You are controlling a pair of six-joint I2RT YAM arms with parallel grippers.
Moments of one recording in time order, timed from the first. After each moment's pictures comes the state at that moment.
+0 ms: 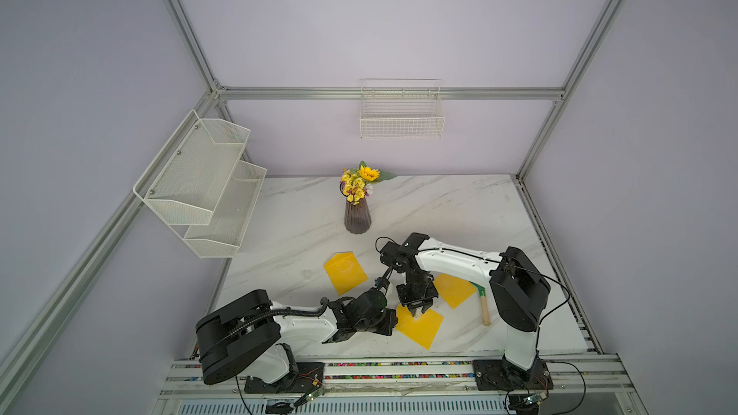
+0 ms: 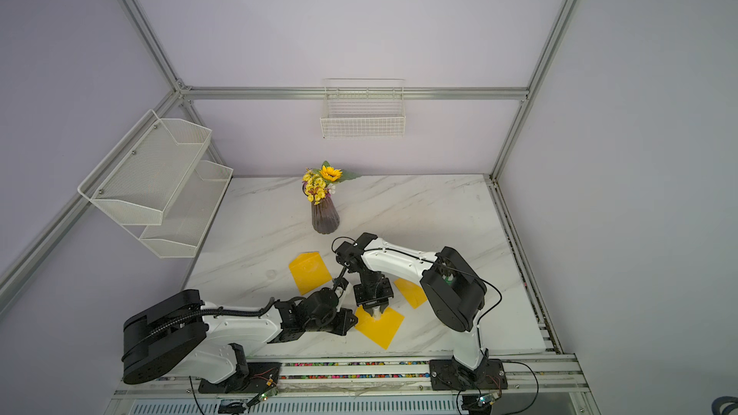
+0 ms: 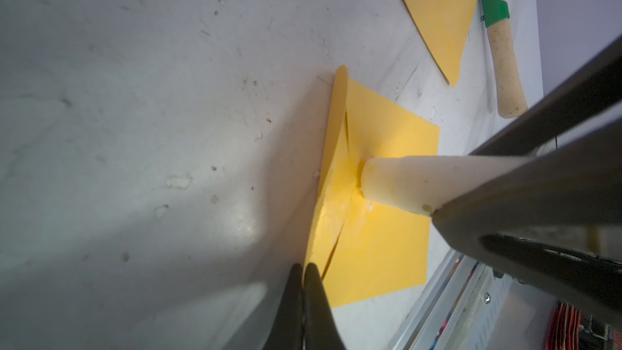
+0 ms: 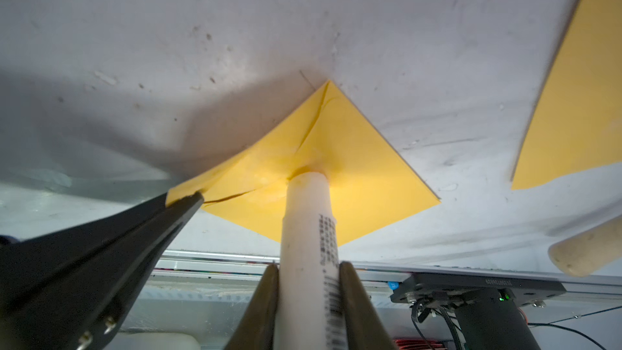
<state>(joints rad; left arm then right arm) -1.05 1.44 0.45 0.17 0.10 -0.86 0.88 1.90 1.39 -1.29 -0.17 0.66</state>
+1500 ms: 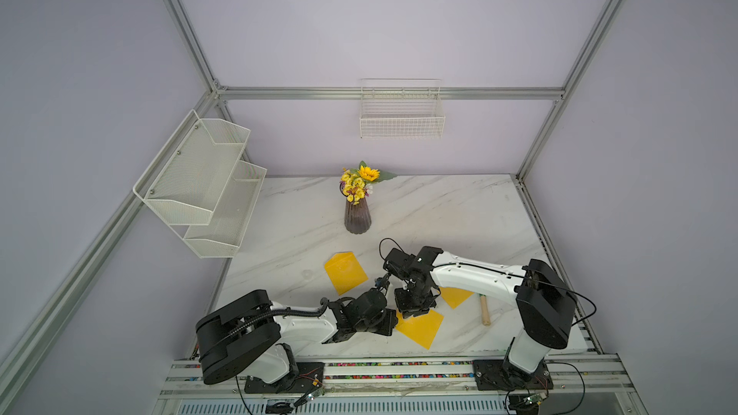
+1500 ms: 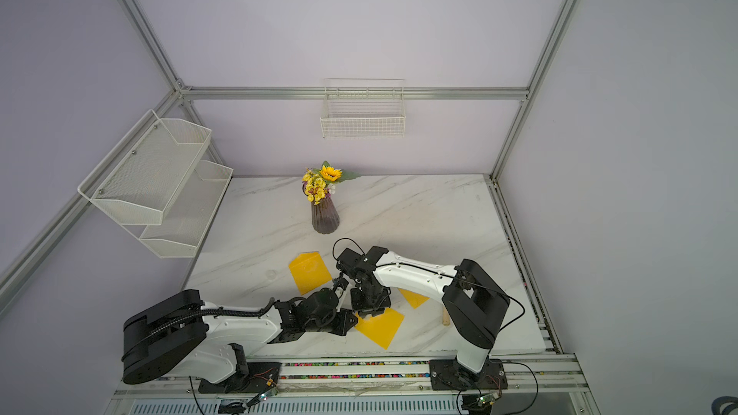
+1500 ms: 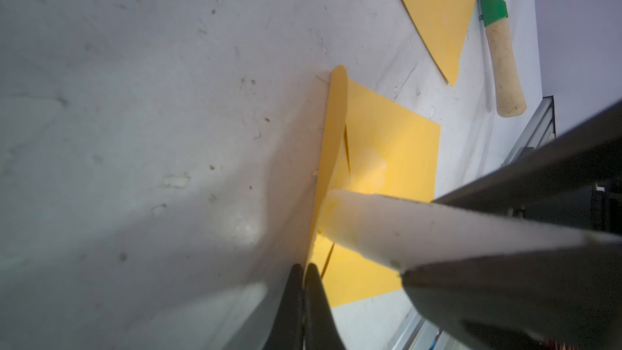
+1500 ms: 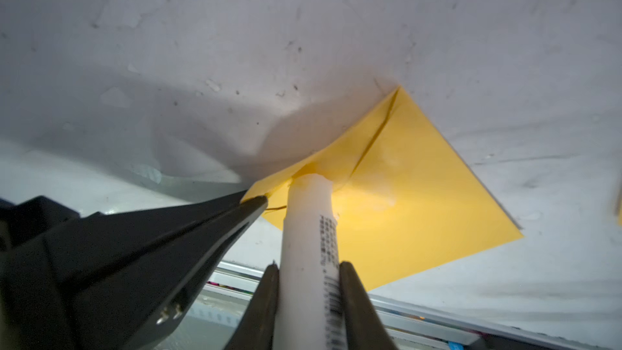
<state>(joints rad) -1.05 1.44 0.45 0.18 0.10 -0.86 0.95 1.73 1.20 -1.01 -0.20 0.79</state>
